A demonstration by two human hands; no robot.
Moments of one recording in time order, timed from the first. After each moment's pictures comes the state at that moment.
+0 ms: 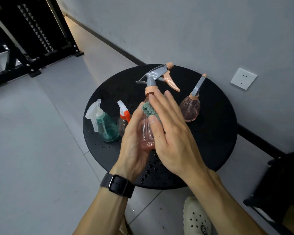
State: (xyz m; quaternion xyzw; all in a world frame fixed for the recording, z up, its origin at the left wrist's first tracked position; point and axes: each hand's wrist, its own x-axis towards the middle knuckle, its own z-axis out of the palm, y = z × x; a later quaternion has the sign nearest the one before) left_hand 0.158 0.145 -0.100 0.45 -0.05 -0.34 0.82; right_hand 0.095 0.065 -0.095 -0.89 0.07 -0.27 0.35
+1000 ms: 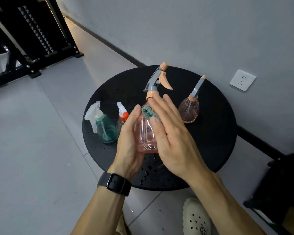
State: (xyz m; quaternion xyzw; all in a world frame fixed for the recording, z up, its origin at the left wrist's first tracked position) left_hand 0.161 0.147 -0.095 0.45 -0.04 -0.36 0.82; right_hand 0.092 0.061 -0.093 -0.88 0.06 -0.24 0.40
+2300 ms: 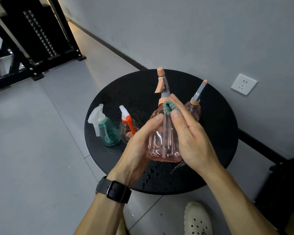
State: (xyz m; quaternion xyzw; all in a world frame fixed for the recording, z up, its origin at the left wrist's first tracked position) left_hand 0.156 0.153 -0.090 0.53 -0.14 -0.43 0.72; right_hand 0.089 0.039 -0.086 -0.77 0.11 -0.21 0.59
